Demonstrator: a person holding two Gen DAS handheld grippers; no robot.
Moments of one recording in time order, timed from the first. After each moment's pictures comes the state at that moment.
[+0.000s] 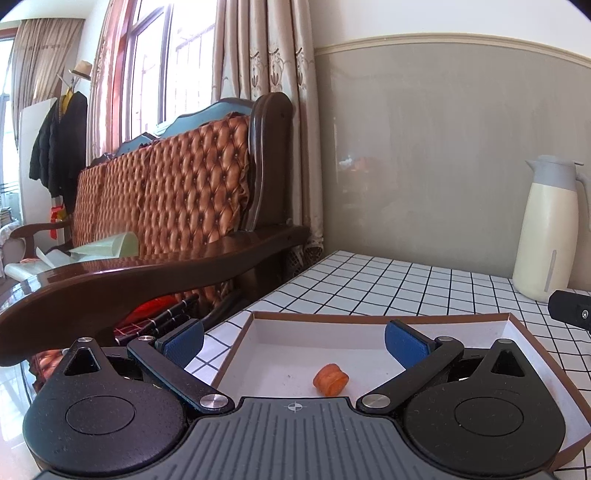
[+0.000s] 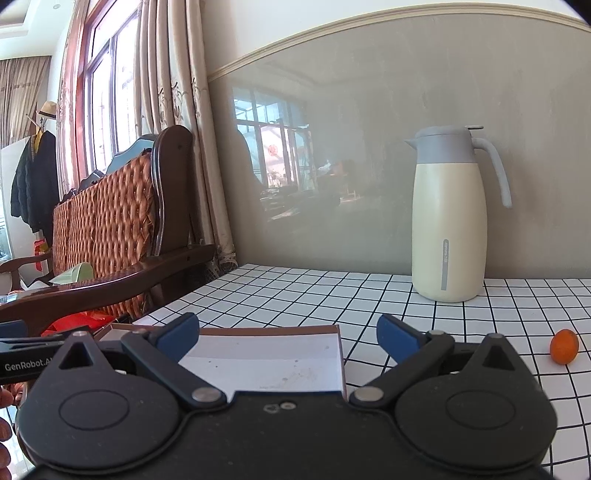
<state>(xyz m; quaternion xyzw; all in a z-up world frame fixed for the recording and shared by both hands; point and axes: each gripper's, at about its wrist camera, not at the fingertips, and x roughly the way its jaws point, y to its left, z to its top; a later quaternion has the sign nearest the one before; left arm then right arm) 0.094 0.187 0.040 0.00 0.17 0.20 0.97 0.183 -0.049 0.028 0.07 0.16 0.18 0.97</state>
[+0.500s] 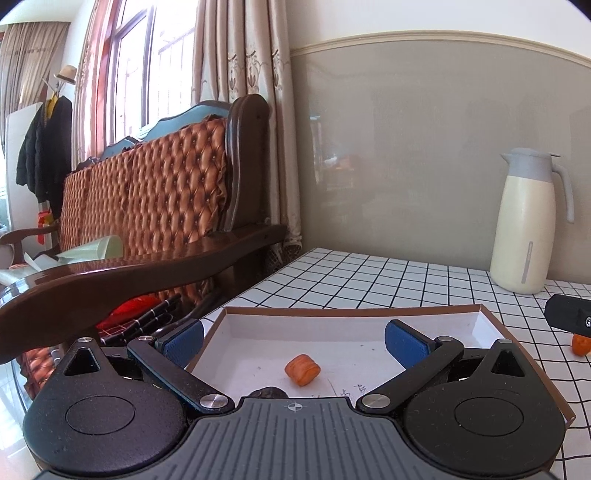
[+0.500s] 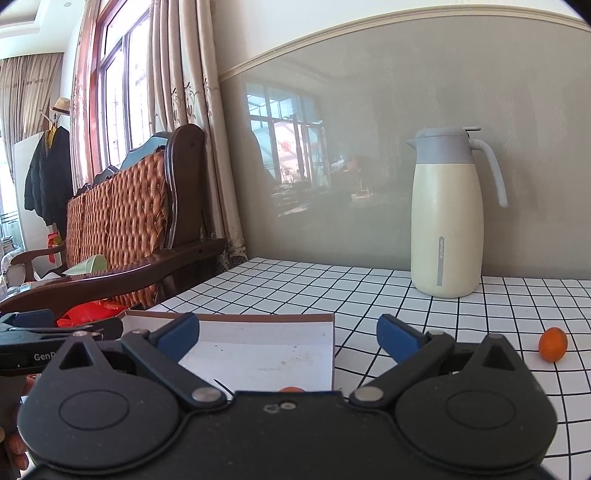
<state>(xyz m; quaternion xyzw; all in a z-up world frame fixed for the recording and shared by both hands) 0.085 0.157 0.040 0.02 0.17 0.18 0.97 0.162 -0.072 0.033 0.06 0.16 0.20 0.96</state>
